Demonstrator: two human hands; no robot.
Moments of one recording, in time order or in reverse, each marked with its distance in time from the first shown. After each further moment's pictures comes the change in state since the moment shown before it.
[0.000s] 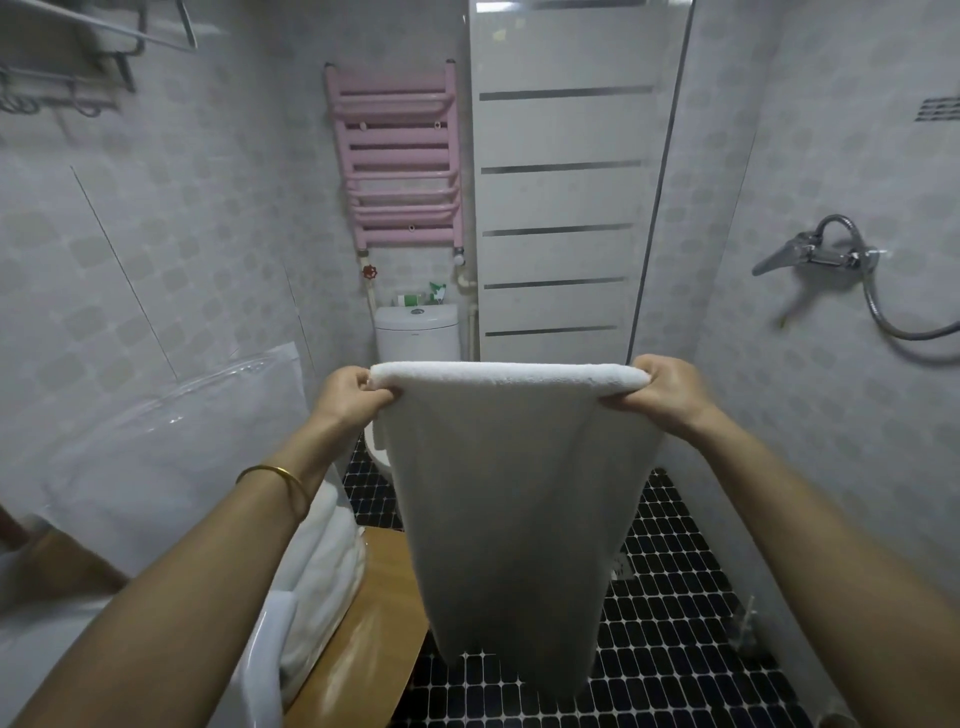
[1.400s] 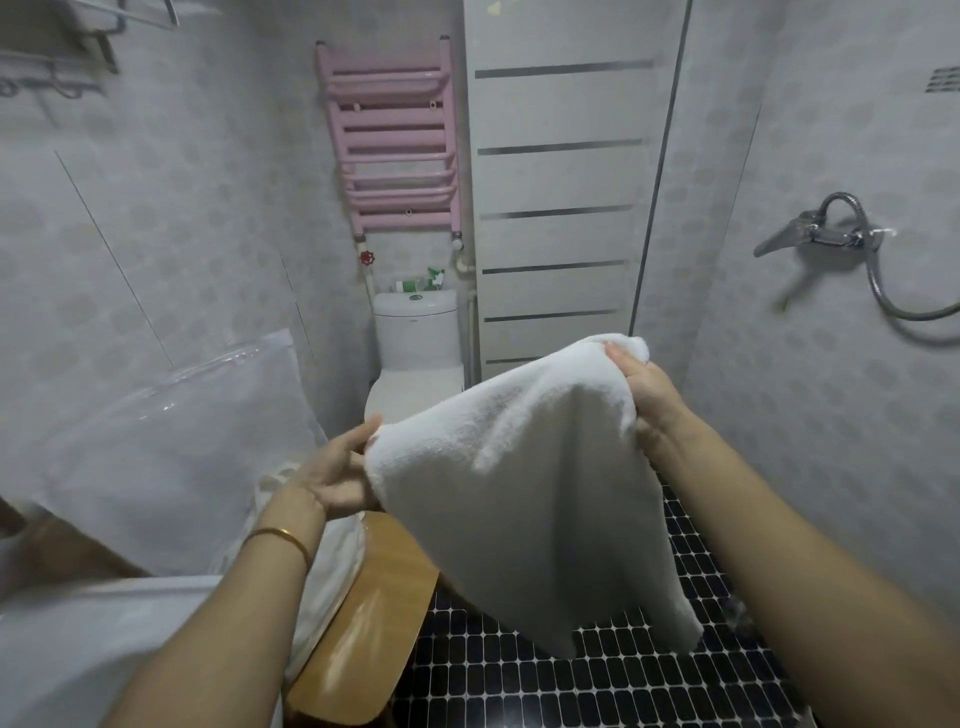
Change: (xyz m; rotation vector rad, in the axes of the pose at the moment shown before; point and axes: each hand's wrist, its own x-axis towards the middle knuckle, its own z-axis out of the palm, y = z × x) left_hand -0.033 -0.066 0.012 -0.903 -0.419 -0.709; right_hand -0.019 -0.020 0.028 1.198 -0.053 0.350
